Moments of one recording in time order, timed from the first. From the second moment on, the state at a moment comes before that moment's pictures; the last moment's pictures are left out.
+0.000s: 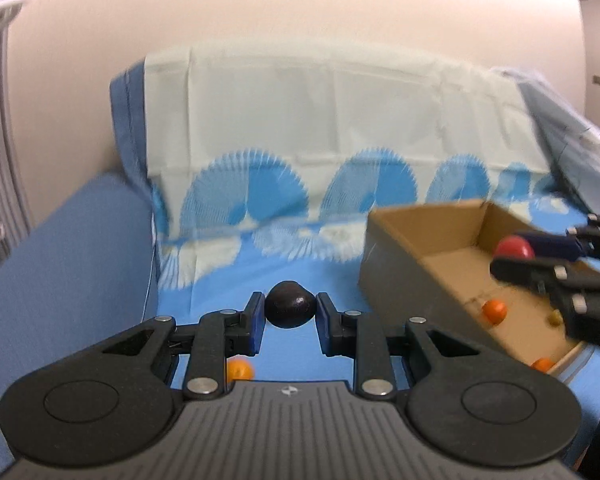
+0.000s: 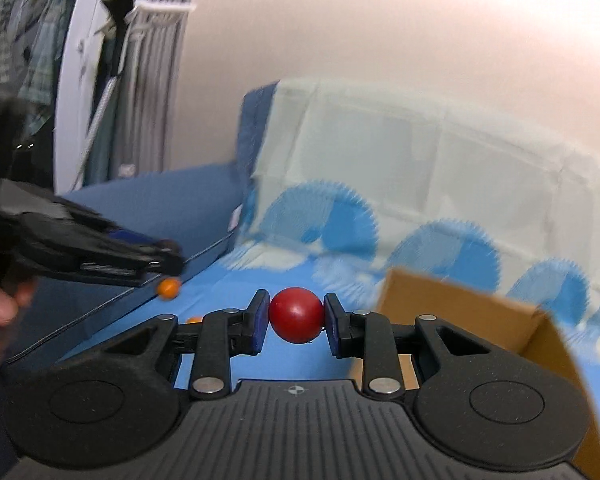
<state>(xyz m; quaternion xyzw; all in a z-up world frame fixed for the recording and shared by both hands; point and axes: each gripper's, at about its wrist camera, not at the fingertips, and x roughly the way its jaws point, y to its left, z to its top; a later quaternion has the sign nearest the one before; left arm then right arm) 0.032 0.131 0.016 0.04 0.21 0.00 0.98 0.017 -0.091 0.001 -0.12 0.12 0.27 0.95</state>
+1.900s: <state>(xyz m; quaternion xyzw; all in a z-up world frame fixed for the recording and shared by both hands) 0.086 0.018 -0.014 -0.05 0.19 -0.09 0.98 0.082 -0.237 0.000 -0.07 0.15 0.10 0.98</state>
